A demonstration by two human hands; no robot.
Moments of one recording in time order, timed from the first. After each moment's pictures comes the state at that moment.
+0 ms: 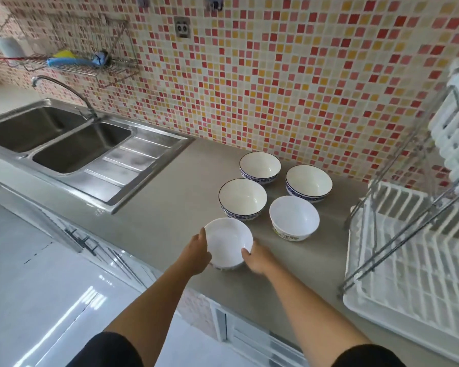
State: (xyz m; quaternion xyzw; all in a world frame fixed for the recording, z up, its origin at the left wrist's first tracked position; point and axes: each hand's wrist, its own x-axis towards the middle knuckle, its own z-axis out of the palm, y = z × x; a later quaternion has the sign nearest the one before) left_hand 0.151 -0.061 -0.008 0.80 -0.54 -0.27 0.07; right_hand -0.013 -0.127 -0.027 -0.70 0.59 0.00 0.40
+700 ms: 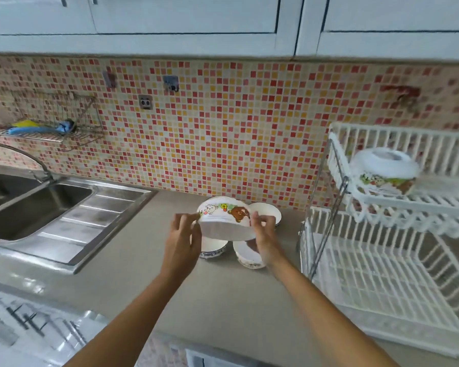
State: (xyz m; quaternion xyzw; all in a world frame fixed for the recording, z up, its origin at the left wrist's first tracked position) left_hand 0.106 -0.048 0.123 0.60 -0.62 -0.01 0.50; right_hand -0.073 -0.077 0.147 -0.55 0.48 -0.44 0.52
